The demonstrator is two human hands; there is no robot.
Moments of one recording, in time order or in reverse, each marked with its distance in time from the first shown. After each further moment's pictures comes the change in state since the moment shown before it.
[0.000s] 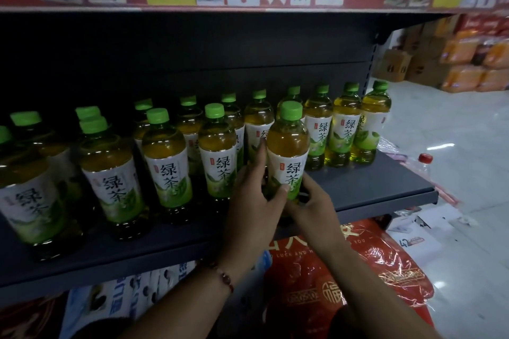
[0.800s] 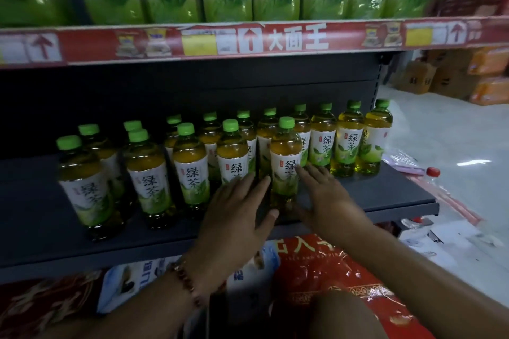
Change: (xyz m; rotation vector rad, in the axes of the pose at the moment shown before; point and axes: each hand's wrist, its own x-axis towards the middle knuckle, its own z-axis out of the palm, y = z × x) left_hand -0.036 0.040 -0.062 0.789 -0.241 0.075; right_hand -0.005 -0.071 -0.035 -1.013 -0.322 -0.053
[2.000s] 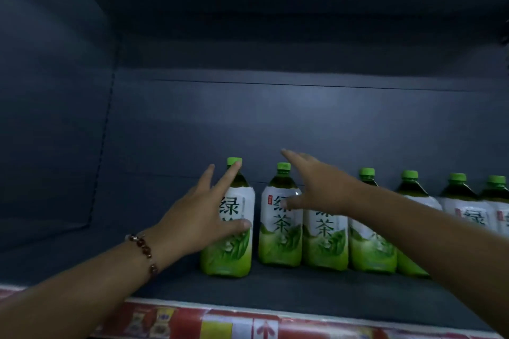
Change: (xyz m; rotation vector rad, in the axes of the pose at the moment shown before) left_hand 0.080 -0.194 -0.411 0.096 0.365 -0.096; right_hand 0.196 -0.329 -0.286 -0.169 0.321 -0.529
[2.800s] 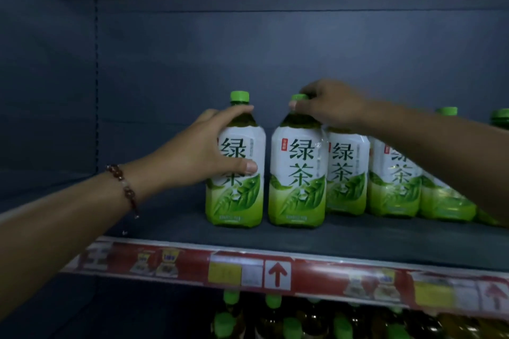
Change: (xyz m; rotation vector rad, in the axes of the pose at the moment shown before) left_hand 0.020 -0.018 0.000 -0.248 0.071 0.135; right_hand 0.045 0.009 0.009 0.245 0.137 0.163
